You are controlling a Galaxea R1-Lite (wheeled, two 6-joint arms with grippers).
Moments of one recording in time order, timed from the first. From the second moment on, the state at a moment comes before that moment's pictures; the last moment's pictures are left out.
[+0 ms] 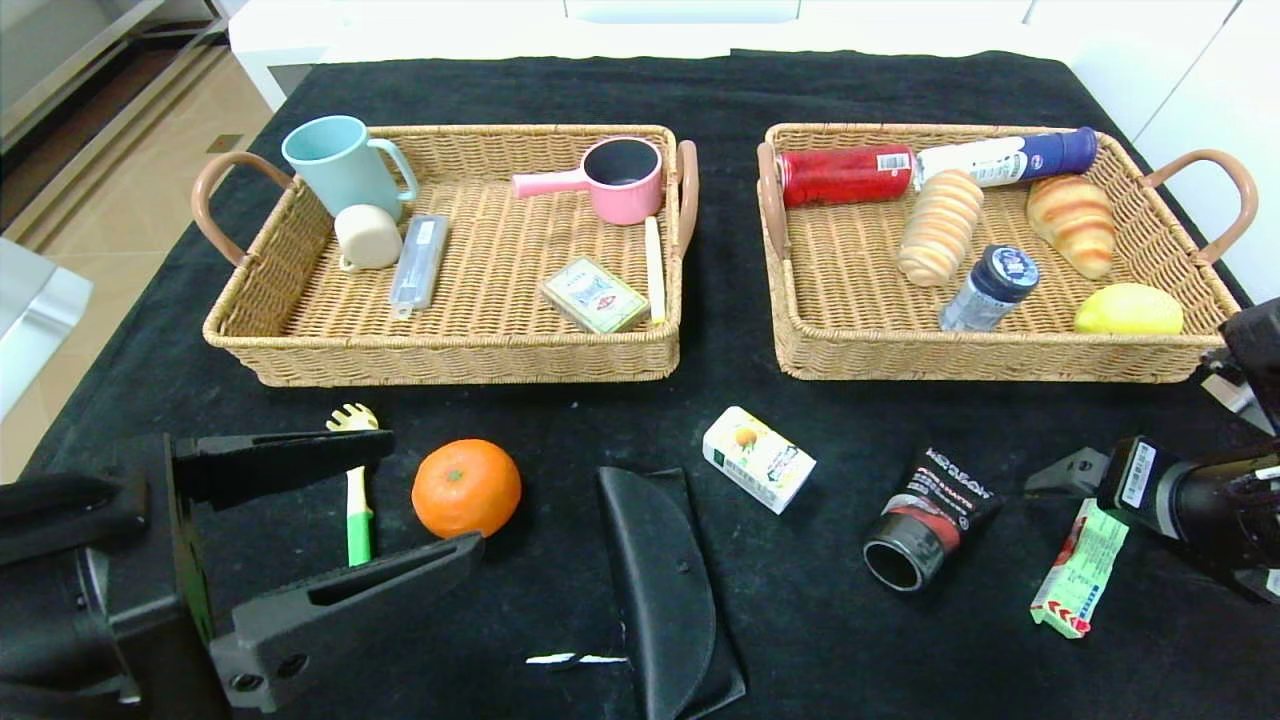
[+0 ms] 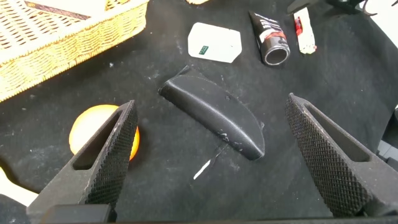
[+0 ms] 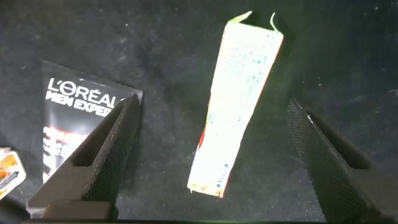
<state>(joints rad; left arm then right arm) -0.55 1.06 -0.71 -0.16 -0.24 0.02 0.25 1.46 -1.00 0.42 -0.13 0.82</state>
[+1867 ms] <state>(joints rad) -0.55 1.06 -0.70 -0.16 -0.24 0.02 0.25 1.52 -0.99 0.41 -0.13 0.83</state>
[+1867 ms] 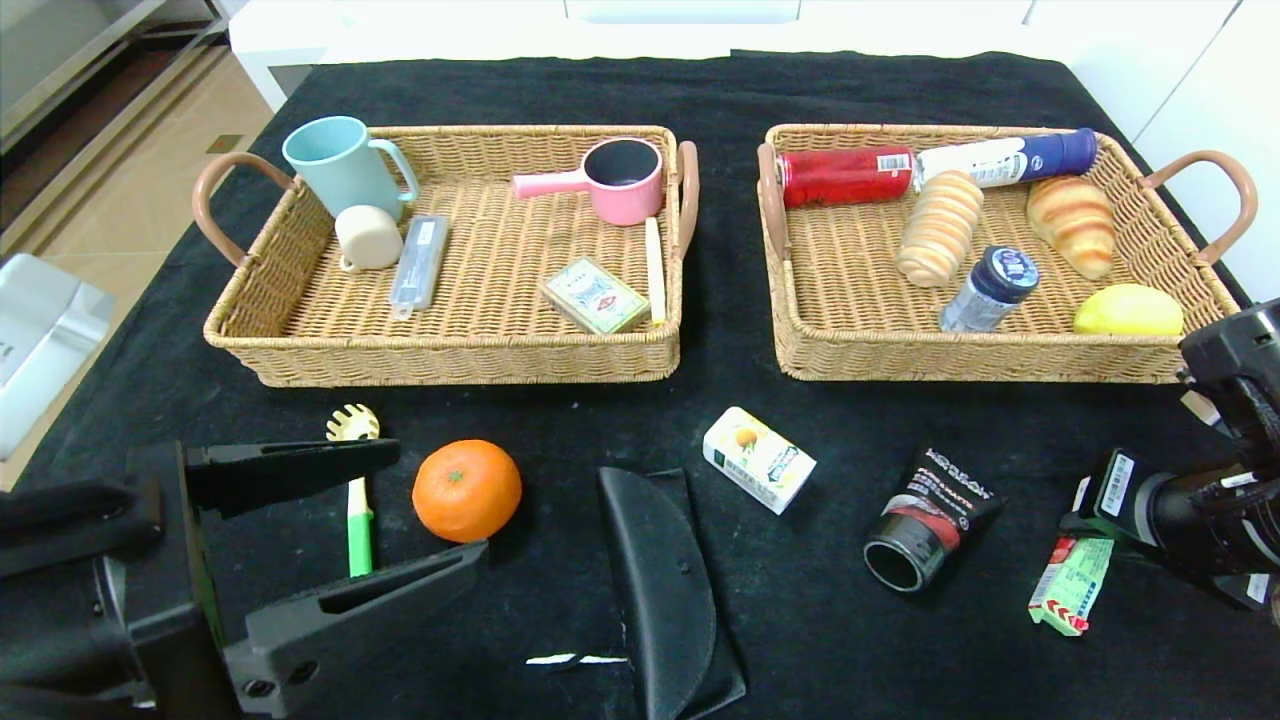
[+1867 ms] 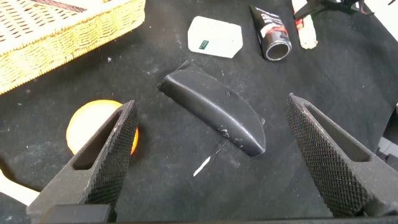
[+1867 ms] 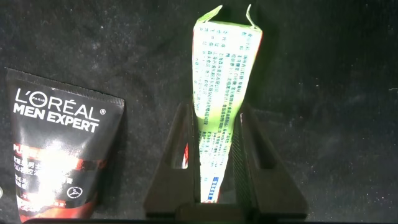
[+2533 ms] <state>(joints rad) -0.55 1.06 -0.69 -0.16 -0.24 0.02 0.28 1.47 -0.97 0.44 -0.13 0.82</state>
